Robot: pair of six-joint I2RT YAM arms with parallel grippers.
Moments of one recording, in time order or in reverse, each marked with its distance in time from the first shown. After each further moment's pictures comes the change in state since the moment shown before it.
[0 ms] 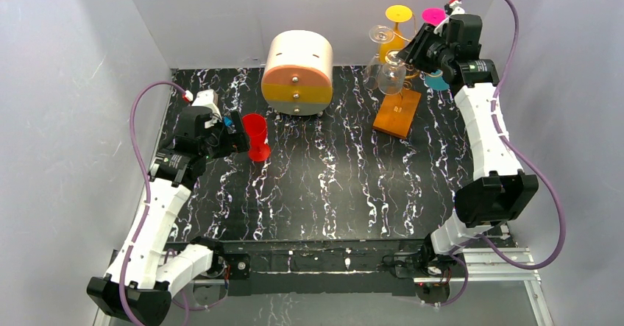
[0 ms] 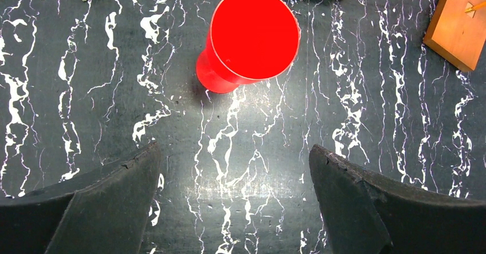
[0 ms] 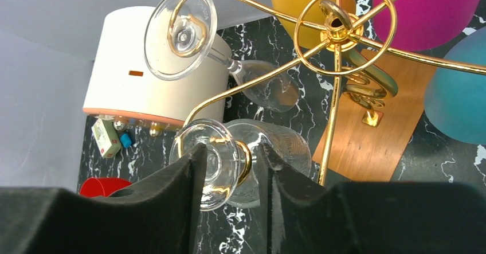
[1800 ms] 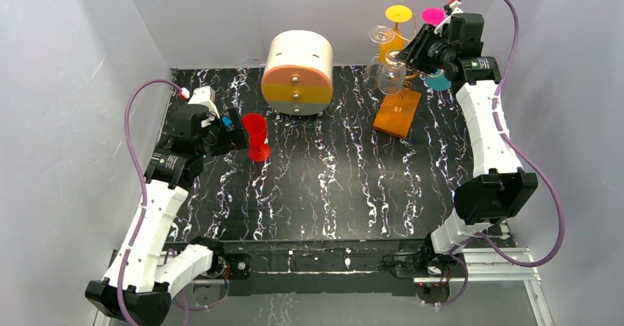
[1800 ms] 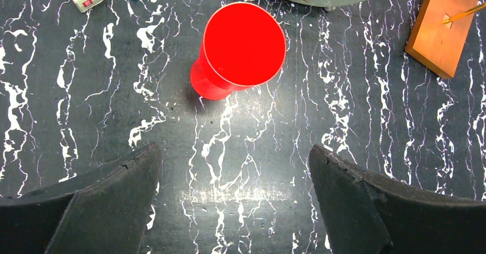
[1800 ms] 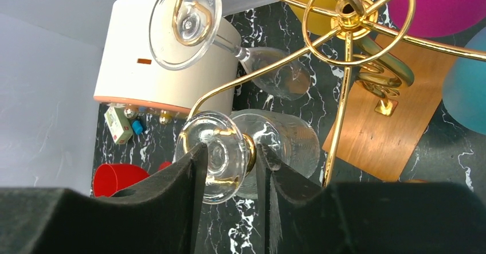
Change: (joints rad) left arm 0.000 -0.009 0.039 -0.009 0.007 -0.011; right arm -0.016 0.021 0.038 -0.052 -0.070 0.013
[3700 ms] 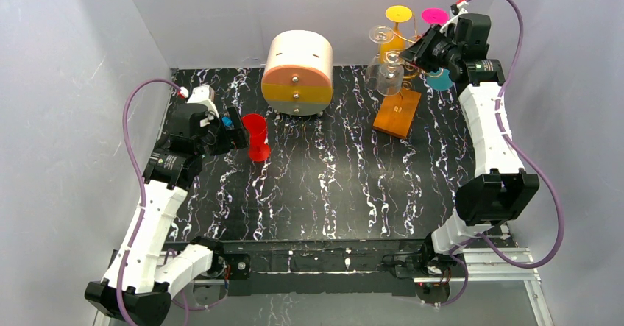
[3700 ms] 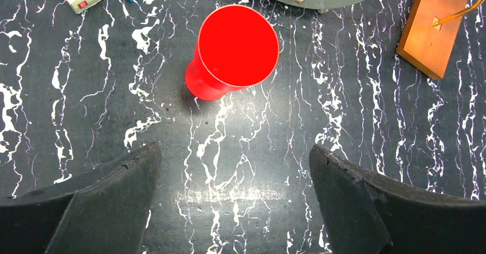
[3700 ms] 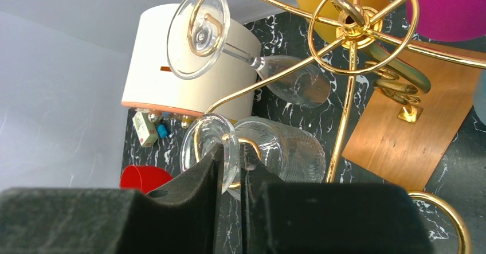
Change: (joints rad) left arm 0.000 0.000 0.017 -0.008 0.011 -0.011; right arm -0.033 -0.011 -0.038 0.066 -0.080 0.071
